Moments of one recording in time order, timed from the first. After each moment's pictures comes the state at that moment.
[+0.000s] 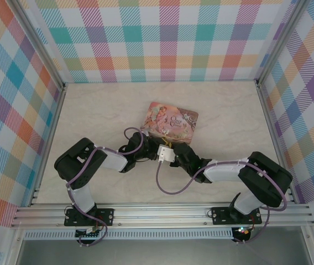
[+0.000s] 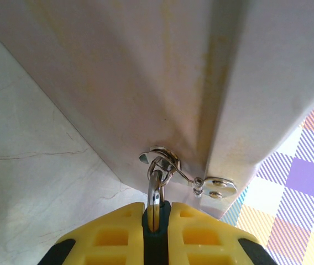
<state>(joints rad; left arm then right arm) -0.69 1.78 0.64 0.73 0.24 -1.61 0.91 1.51 0.53 0.42 0.33 -0.75</state>
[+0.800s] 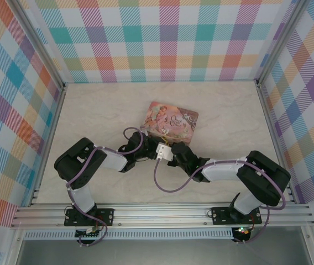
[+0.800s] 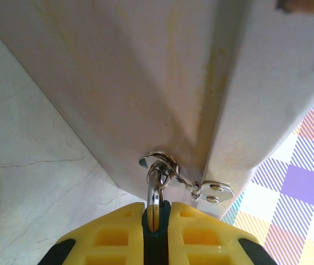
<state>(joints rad) -0.69 1.78 0.64 0.73 0.23 -1.62 0.91 1.53 0.56 0.40 0.33 -0.63</state>
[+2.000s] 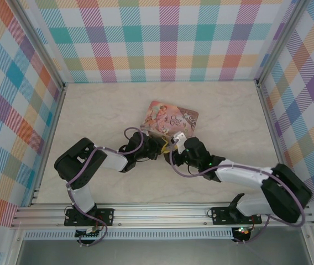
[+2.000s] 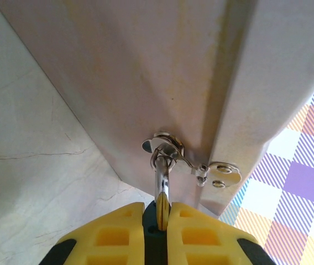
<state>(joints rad) -0.70 1.78 0.65 0.72 0.23 -1.62 0.79 1.25 0.52 0.19 -0.01 0.15</state>
